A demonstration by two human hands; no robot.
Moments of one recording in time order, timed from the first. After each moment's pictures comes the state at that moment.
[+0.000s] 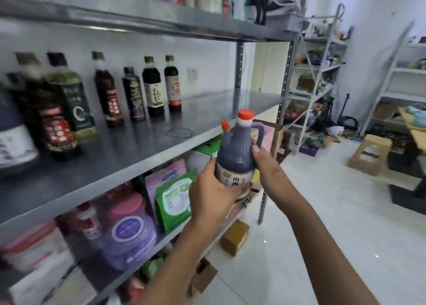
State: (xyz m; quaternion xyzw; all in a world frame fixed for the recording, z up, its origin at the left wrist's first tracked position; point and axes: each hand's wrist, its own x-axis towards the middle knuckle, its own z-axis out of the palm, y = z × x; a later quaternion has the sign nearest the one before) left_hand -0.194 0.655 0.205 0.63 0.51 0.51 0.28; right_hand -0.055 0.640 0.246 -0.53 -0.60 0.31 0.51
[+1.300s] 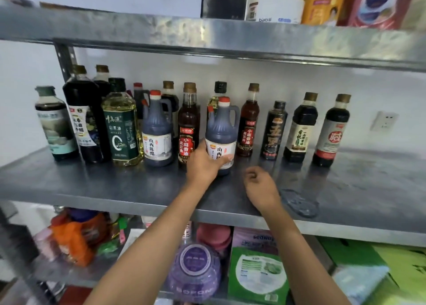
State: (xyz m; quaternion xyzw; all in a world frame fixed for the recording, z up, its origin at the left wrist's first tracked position) left_hand -0.401 0.852 0.255 0.34 0.75 0.57 -0.03; right_hand -0.258 0.927 0.230 -0.40 -0.79 0.34 0.31
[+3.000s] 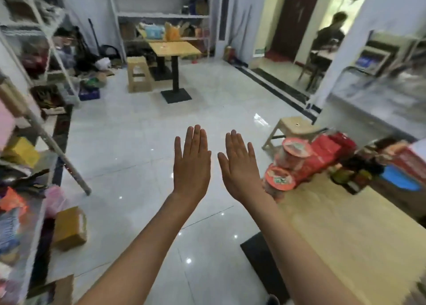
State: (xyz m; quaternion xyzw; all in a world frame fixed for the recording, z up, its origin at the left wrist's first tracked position) left_hand 0.079 0.397 0.093 0.97 0.06 0.23 0.01; right_hand 0.110 0.263 0.093 -0.95 -0.23 -0.14 0.18
